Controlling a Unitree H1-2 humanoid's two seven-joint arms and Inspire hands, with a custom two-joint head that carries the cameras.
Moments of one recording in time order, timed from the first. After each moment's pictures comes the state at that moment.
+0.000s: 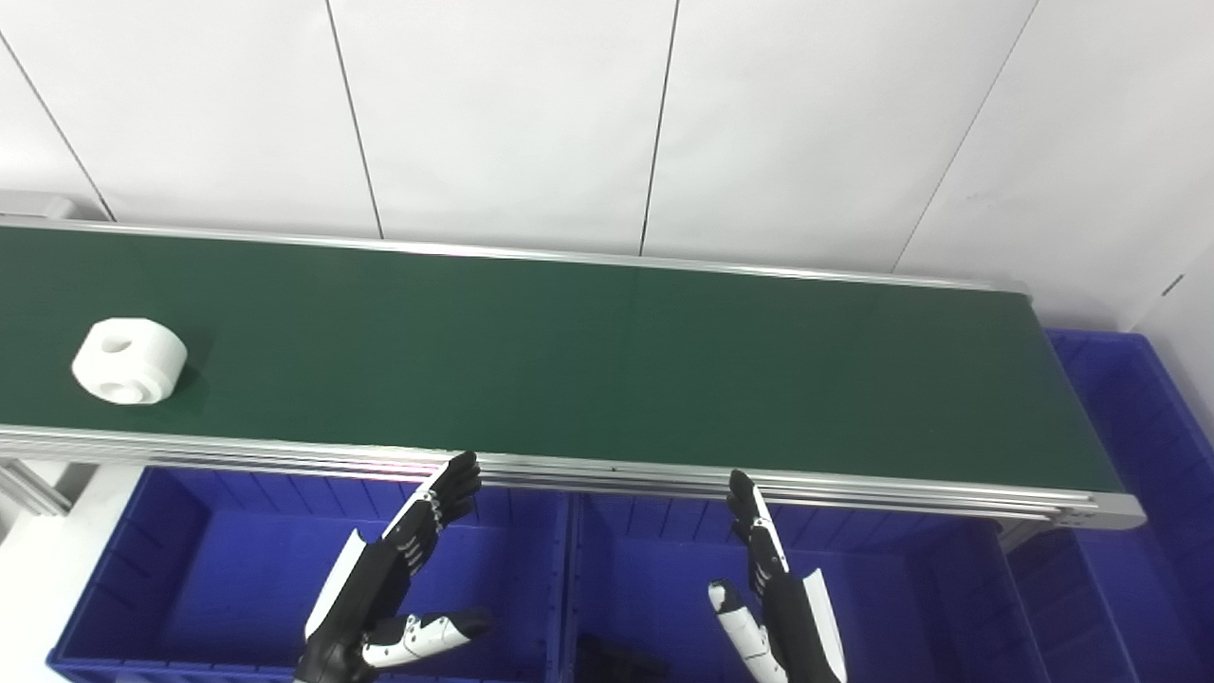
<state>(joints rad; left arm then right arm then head) 0.27 0.10 -0.11 -0.01 -0.01 -0.43 -0.28 0.32 0.01 0.21 -0.04 -0.25 -0.35 -0.07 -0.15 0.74</state>
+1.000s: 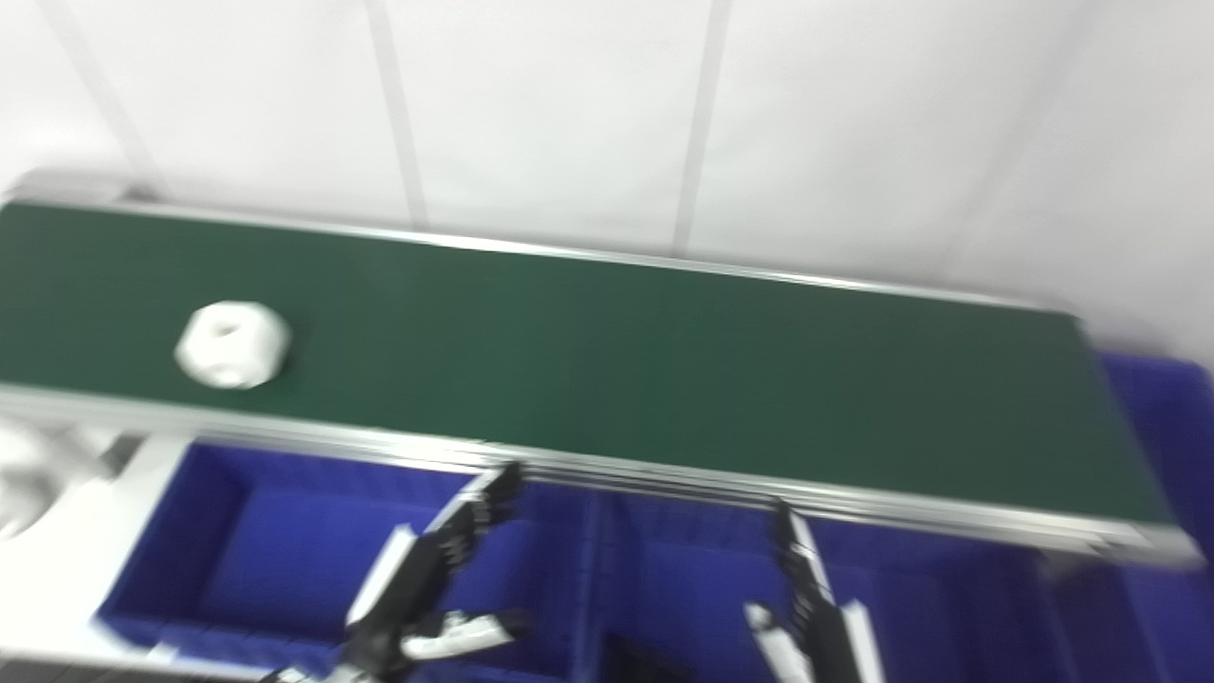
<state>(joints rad) 0.29 0.09 -0.16 0.02 0.01 -0.43 -0.25 0.35 -0.04 0.20 0.01 -0.20 -0.36 -0.05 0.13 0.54</state>
